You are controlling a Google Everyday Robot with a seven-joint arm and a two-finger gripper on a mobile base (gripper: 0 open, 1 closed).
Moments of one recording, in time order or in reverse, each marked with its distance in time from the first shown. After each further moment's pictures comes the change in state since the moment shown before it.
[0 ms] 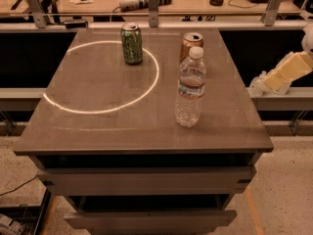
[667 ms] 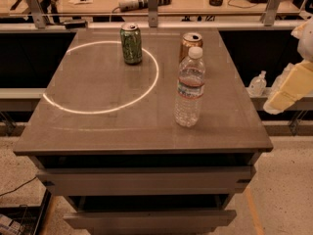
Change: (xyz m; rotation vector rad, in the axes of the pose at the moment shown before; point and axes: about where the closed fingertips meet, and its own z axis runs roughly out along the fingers) arm -0.011 0.072 -0.051 -0.111 0.164 -0.245
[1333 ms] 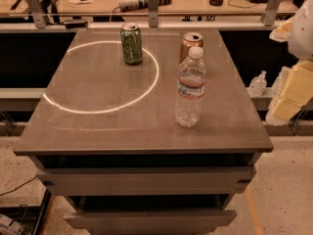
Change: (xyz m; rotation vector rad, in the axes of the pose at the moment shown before) arm -0.022 0.042 -0.026 -0.138 0.025 -0.186
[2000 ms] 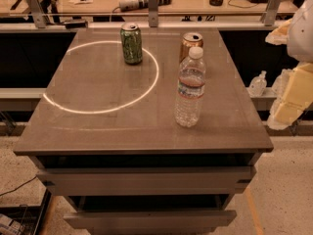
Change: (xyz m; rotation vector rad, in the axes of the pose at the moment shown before) arm -0.006 0.010 0.000 -0.038 -0.008 -0.039
